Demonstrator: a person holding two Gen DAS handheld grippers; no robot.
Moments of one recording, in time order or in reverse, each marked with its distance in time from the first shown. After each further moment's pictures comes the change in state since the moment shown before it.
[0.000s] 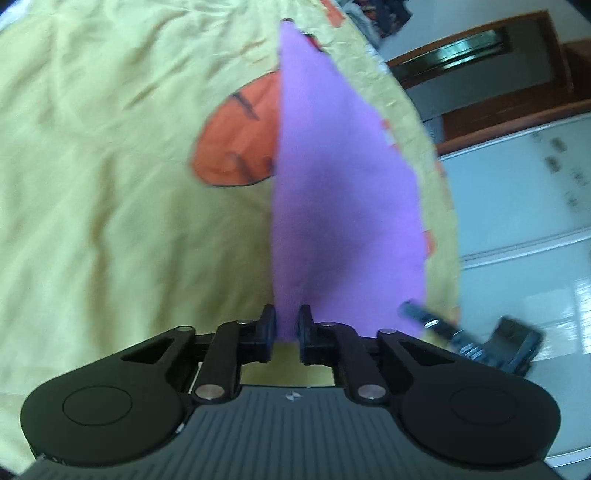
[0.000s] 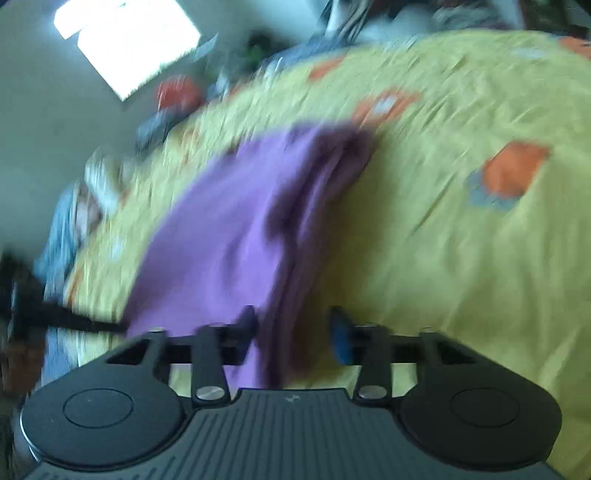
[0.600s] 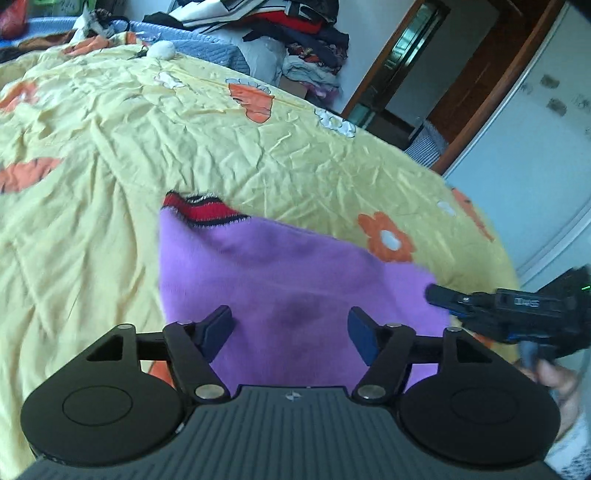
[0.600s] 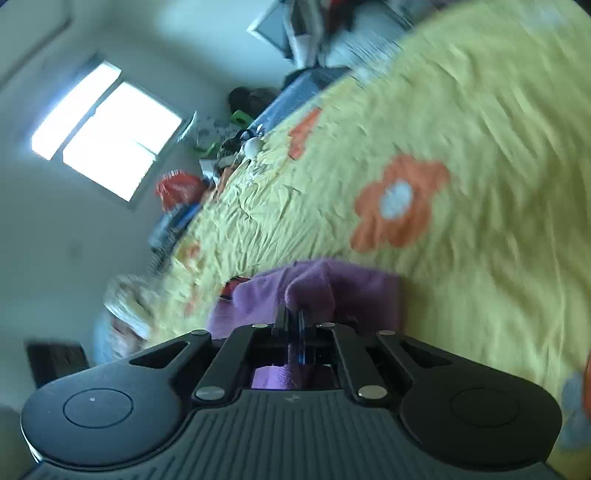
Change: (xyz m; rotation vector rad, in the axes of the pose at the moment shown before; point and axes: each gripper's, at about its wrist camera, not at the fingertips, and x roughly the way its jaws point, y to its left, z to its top) left arm 0.095 -0.096 0.141 0.394 -0.205 0.154; right arm 0.099 -0.044 0.125 0.250 -0.082 0.144
